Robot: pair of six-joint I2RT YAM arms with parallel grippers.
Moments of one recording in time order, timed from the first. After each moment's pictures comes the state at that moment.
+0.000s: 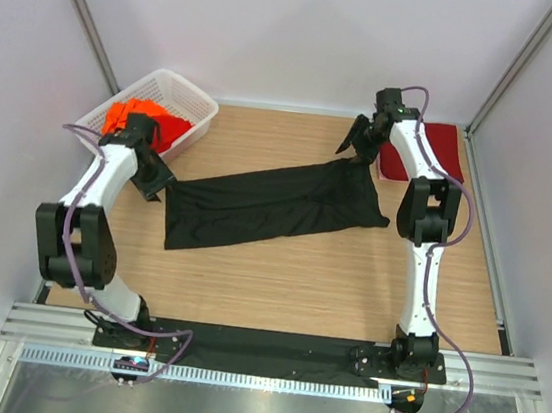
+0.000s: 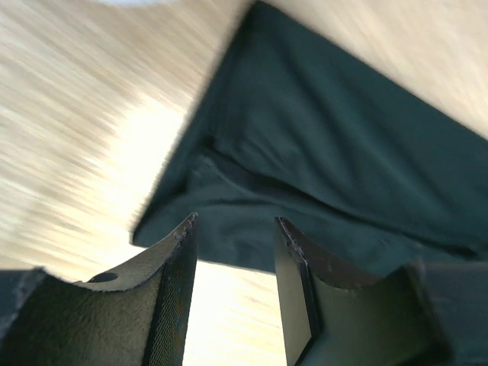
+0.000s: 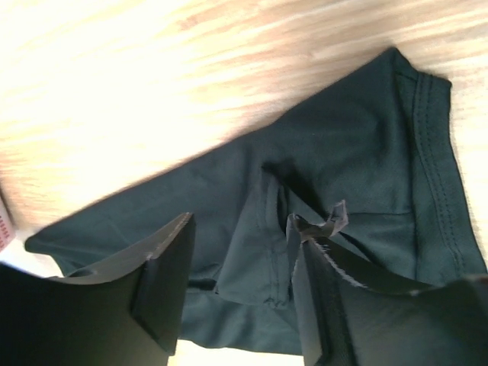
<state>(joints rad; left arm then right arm) 0.05 1.62 1.25 -0.87 -0.04 -0.74 0.14 2.43 2.27 -0.92 -0.28 0.57</state>
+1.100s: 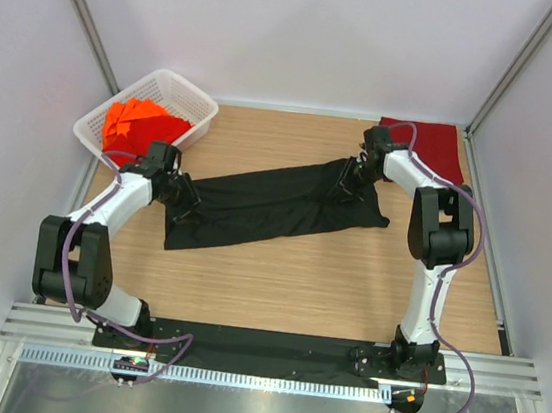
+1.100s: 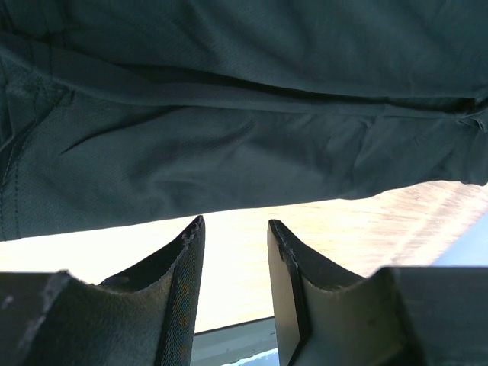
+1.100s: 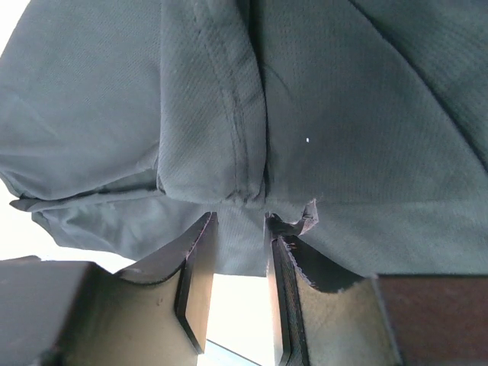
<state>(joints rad) -0.09 1.47 0.95 -0.63 0.29 -0.72 0.21 2.09 1.58 -0.71 -0.37 0.57</state>
